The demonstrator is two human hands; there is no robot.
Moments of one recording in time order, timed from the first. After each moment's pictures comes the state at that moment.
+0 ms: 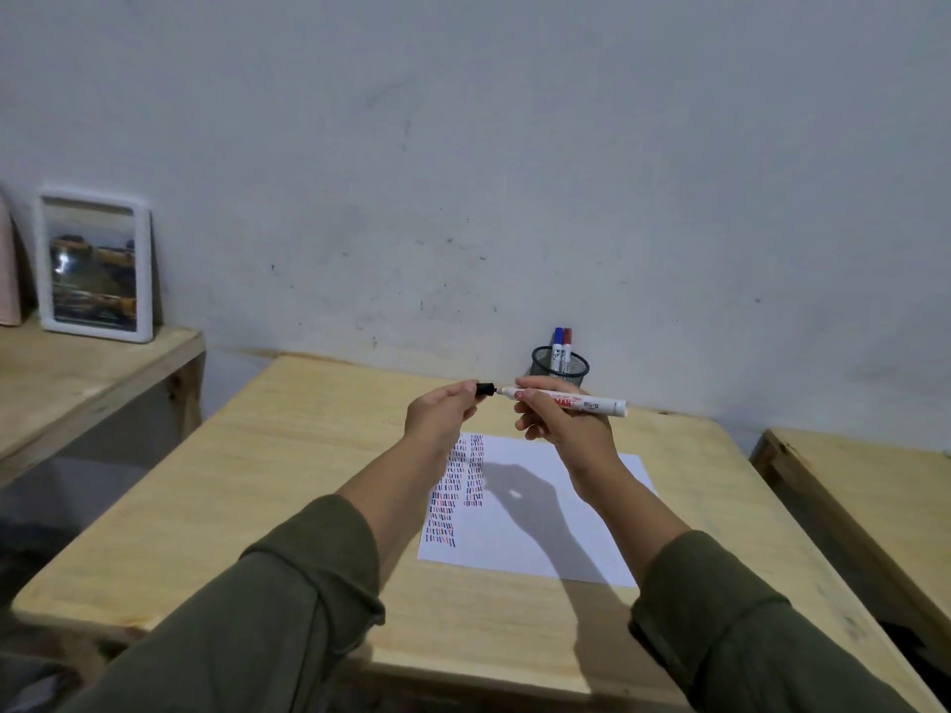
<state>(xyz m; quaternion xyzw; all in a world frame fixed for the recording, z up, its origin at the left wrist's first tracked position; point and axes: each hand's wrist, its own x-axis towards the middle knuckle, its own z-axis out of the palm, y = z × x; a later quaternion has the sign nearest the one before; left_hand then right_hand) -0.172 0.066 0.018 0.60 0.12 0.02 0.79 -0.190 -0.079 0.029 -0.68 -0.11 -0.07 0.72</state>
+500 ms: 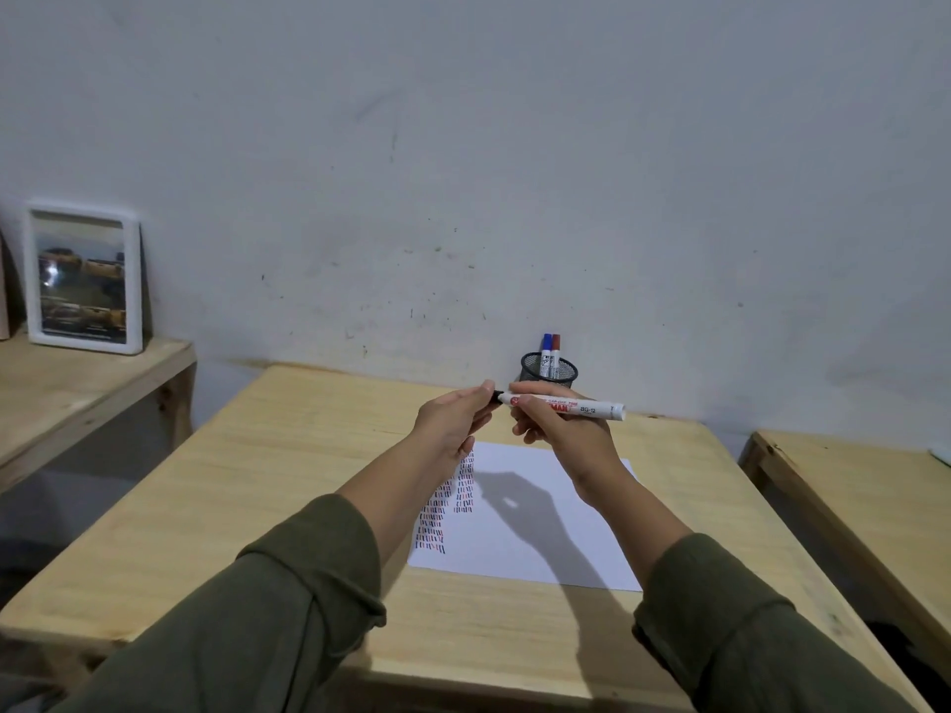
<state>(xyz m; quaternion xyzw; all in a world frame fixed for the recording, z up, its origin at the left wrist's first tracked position) -0.179 0.051 0.035 0.59 0.11 -0.06 0.80 -0.191 -0.092 0.032 -0.70 -0.13 -0.07 0.70</state>
